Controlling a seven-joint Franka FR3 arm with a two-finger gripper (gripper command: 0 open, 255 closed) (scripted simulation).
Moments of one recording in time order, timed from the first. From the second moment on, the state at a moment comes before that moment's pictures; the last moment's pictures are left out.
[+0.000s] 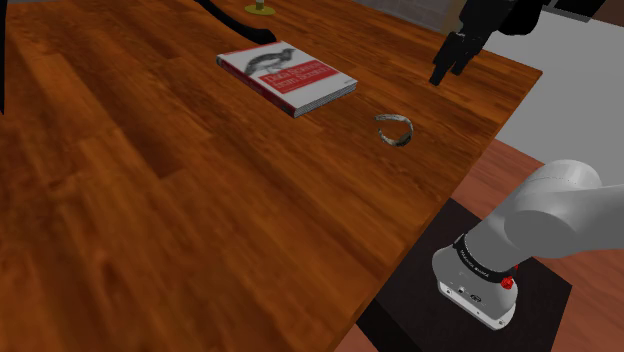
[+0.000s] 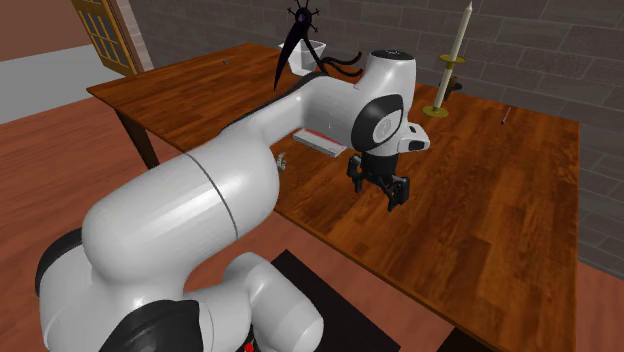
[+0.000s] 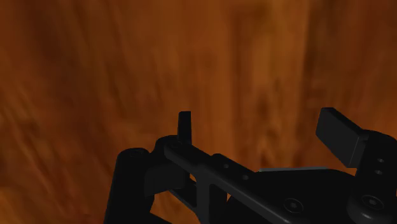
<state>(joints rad) 0.00 -0.83 -0.07 -2.40 -0.08 1.64 -0.02</state>
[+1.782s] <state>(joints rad) 0.14 -0.81 0.40 -2.26 0.27 1.58 0.46</state>
